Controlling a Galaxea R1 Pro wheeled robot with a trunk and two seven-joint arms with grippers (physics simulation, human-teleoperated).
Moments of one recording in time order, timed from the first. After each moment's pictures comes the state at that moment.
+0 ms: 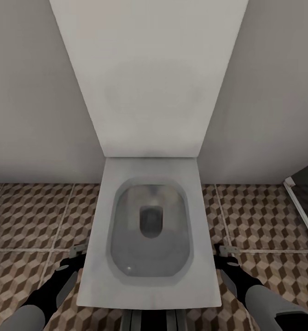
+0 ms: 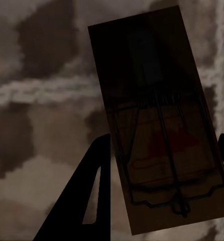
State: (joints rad) left arm -0.56 0.16 -0.15 -0.57 0.37 0.12 0.21; right arm -0.73 -0.08 0.10 -0.20 -0.14 0.02 -0.15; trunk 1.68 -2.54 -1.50
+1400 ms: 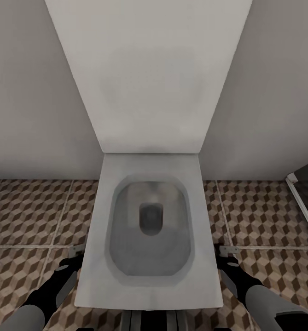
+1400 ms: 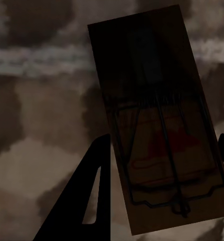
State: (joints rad) left arm -0.56 0.16 -0.15 -0.57 0.37 0.12 0.21; right arm -0.73 -0.08 0.10 -0.20 -0.14 0.02 -0.15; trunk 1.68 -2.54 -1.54
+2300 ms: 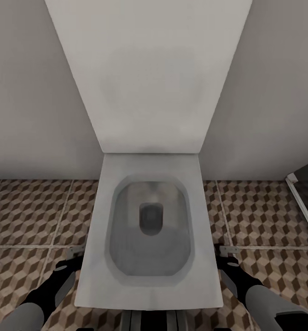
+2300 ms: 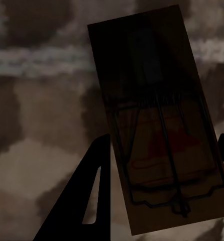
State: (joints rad) left arm -0.58 0.17 -0.15 -0.51 0.36 0.13 0.24; right arm -0.73 -0.08 0.10 -0.20 -0.14 0.02 -0.15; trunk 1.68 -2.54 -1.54
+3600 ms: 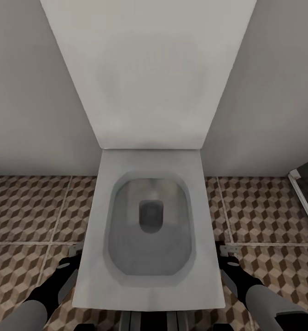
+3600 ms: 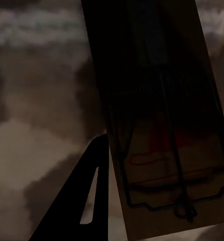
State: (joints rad) left arm -0.59 0.15 -0.15 -0.52 0.36 0.12 0.23; right arm -0.73 -0.08 0.10 -0.20 -0.13 0.02 -0.15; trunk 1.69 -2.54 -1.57
